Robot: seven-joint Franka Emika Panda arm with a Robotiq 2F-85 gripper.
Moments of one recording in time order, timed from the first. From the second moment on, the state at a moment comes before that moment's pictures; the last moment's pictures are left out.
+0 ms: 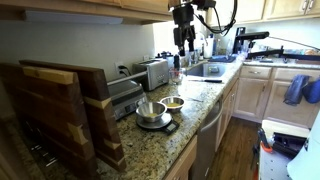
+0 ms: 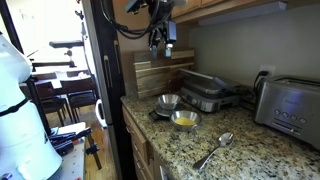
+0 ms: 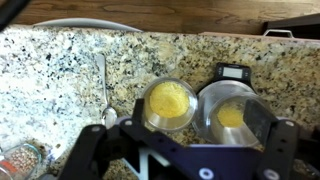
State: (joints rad) arm -0.05 -0.28 -0.07 -2.18 -0.12 1.84 -0.11
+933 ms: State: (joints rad) arm -0.09 -0.16 -0.13 -2.17 -0.12 1.92 -0.15
